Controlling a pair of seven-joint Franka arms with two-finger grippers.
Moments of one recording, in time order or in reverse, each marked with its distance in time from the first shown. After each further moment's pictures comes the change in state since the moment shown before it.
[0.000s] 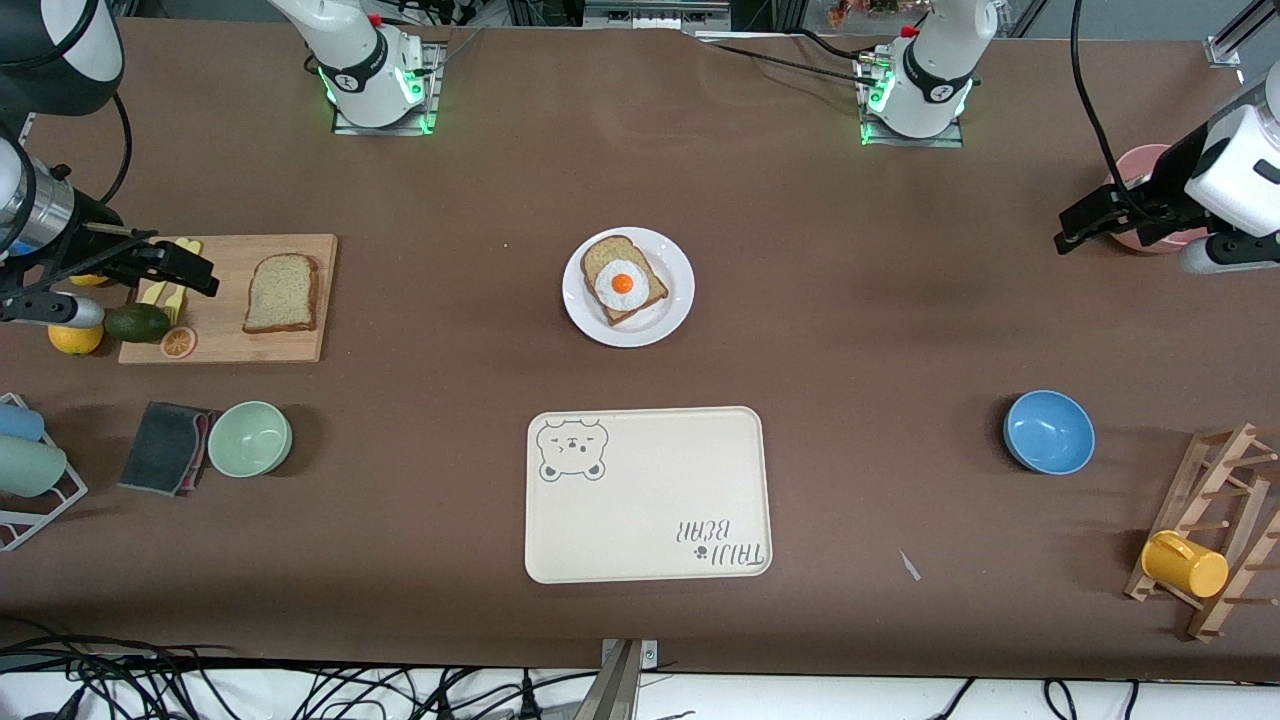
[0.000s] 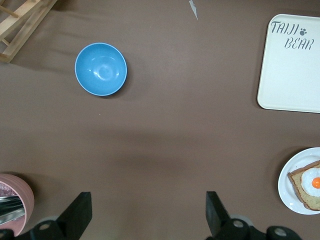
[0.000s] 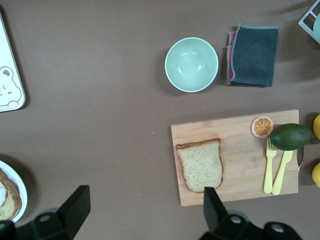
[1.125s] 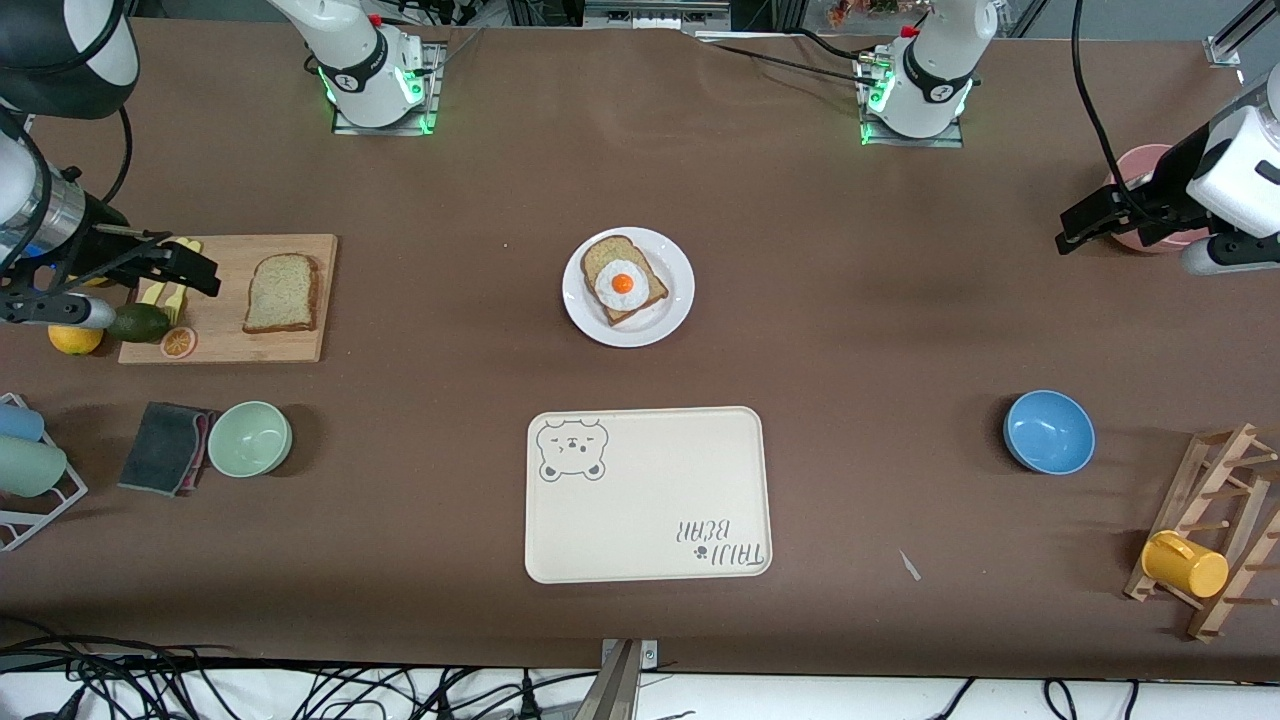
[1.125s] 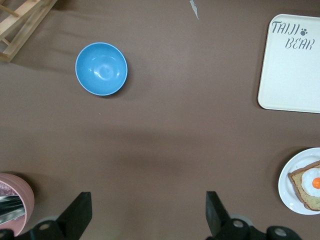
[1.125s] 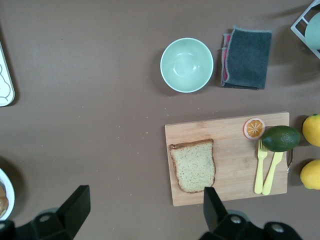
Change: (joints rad) left arm 0.000 0.000 0.001 0.000 0.000 0.000 0.000; right arm 0.023 0.004 0.004 0.000 -0.045 -0.003 -0.002
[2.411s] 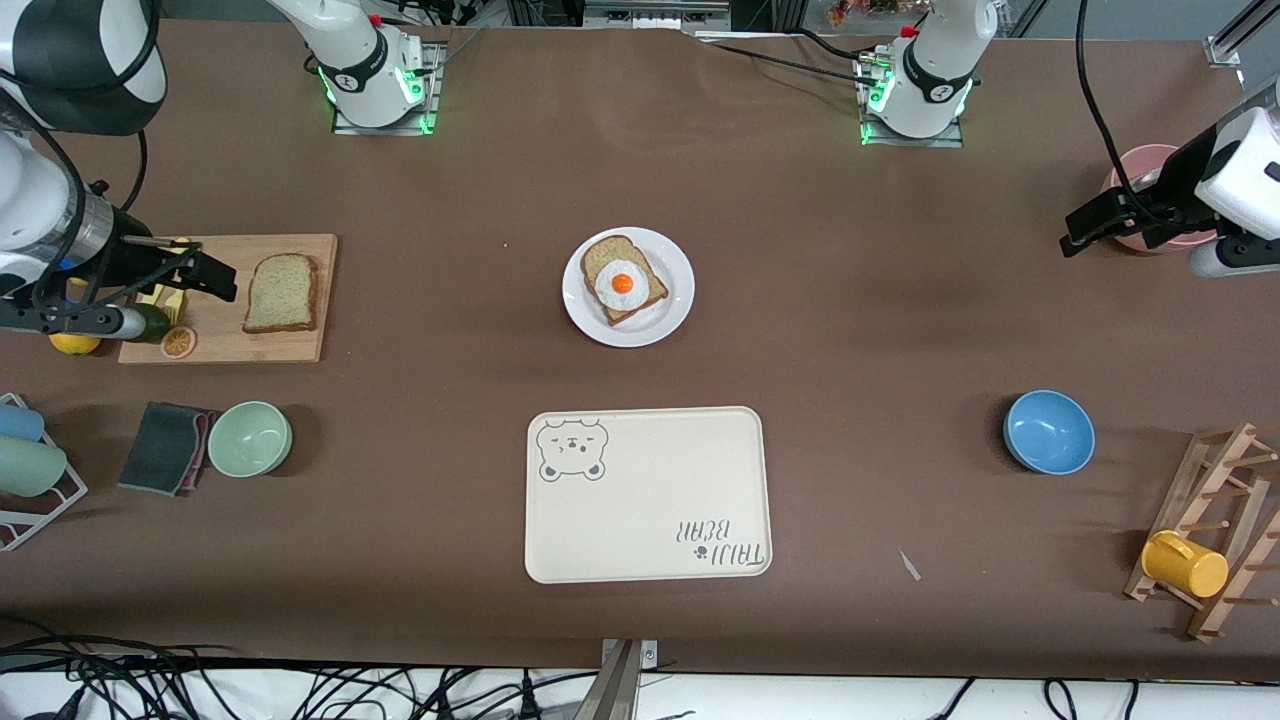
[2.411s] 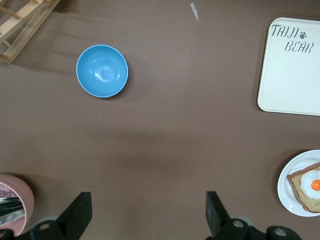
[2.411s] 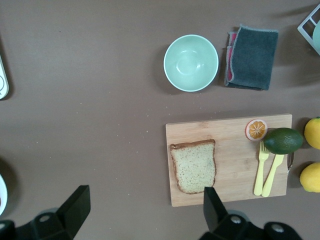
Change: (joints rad) left arm 0.002 0.011 0.002 0.014 0.000 0.000 0.000; right arm 0.015 0.030 0.001 -0.011 -0.014 0.017 -0.001
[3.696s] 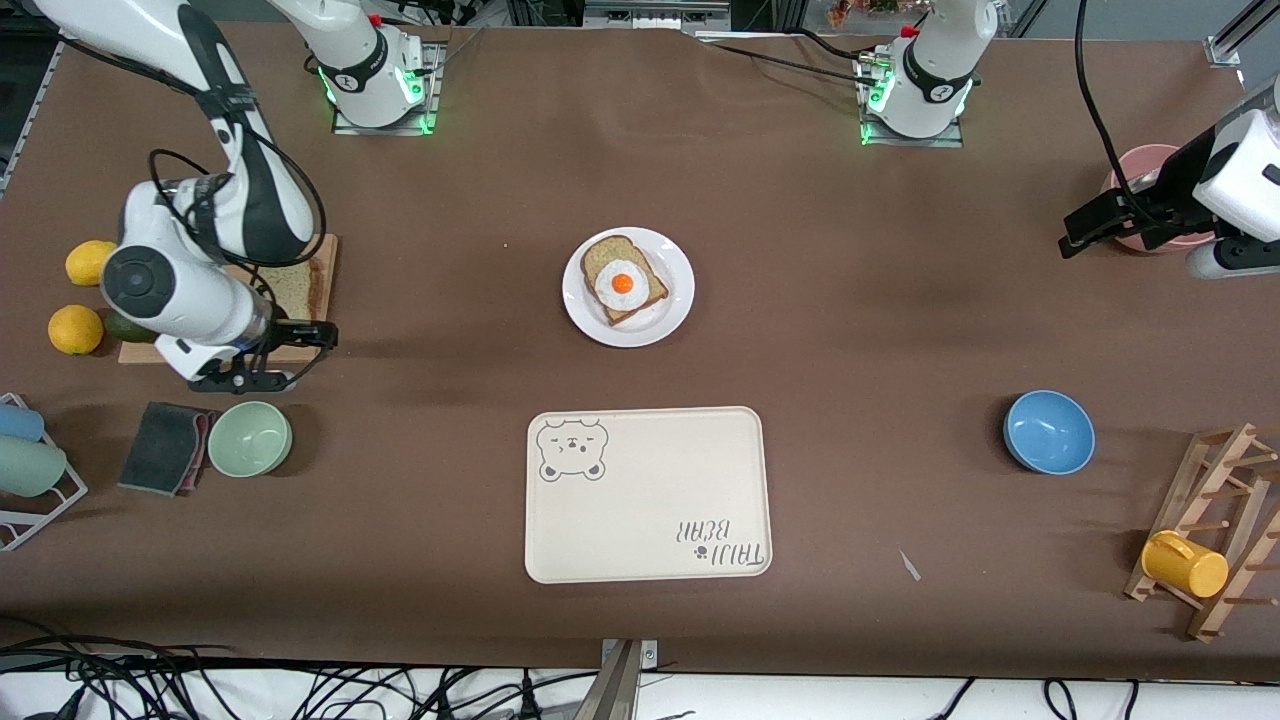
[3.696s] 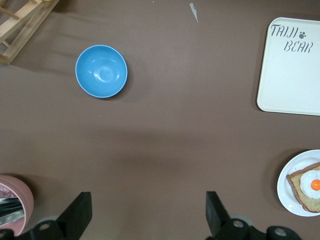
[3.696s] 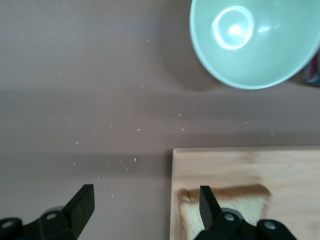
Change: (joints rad) left arm 0.000 0.002 -0.001 0.003 0.000 0.000 0.000; right arm 0.000 0.208 -0.004 -0.440 -0.056 0.617 -0.030
